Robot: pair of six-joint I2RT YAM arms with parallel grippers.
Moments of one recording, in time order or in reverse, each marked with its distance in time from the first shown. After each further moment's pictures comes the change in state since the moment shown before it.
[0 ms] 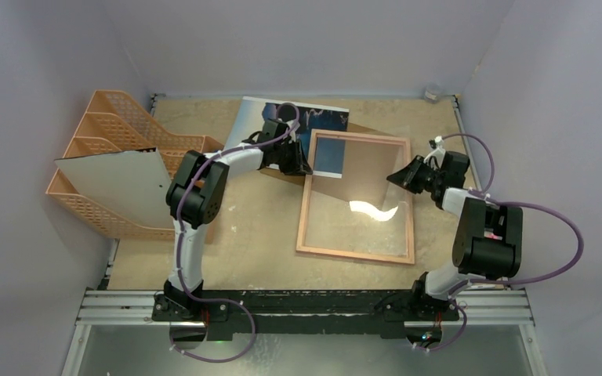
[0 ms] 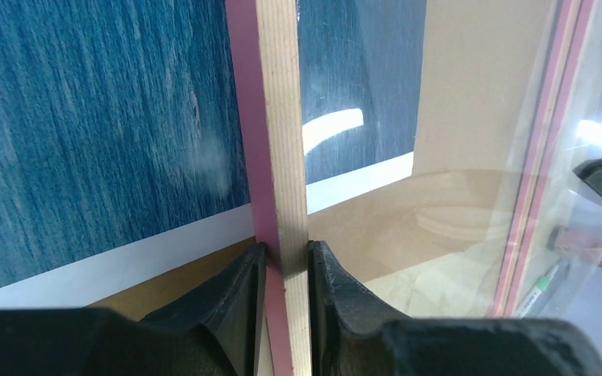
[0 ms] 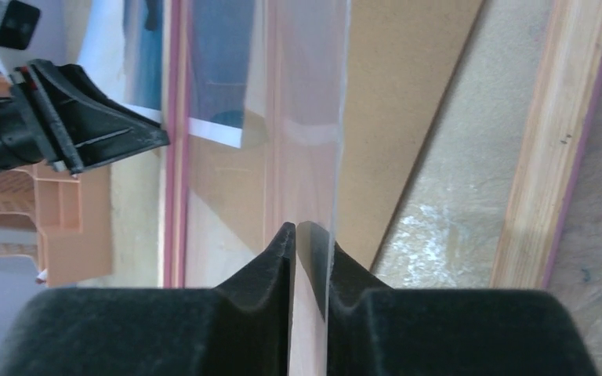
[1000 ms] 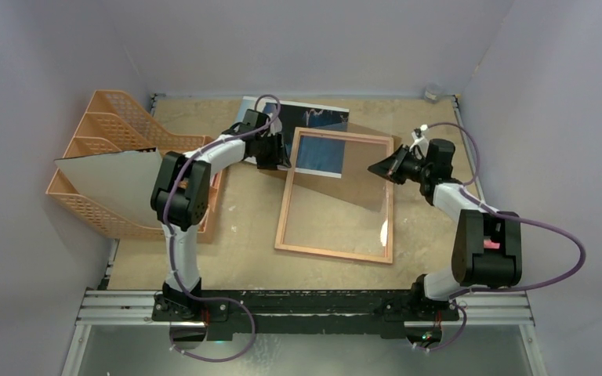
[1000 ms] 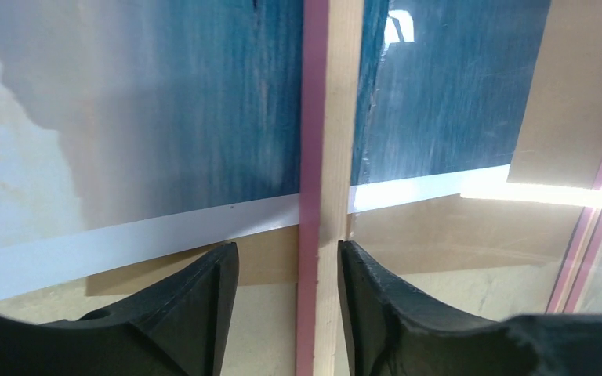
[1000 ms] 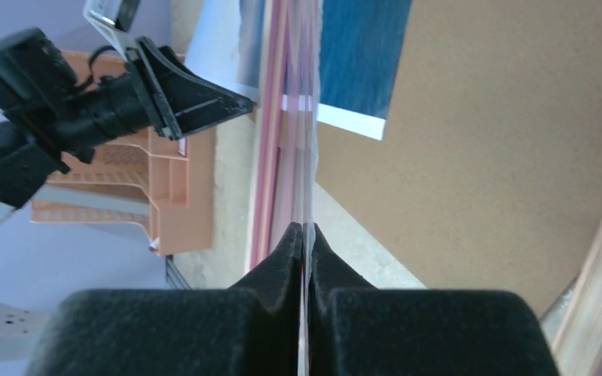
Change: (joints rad) left arm 0.103 -0.087 0.009 -0.194 -0.137 0.146; right arm 0.151 -0.084 0.045 -0.005 -0.042 0.249
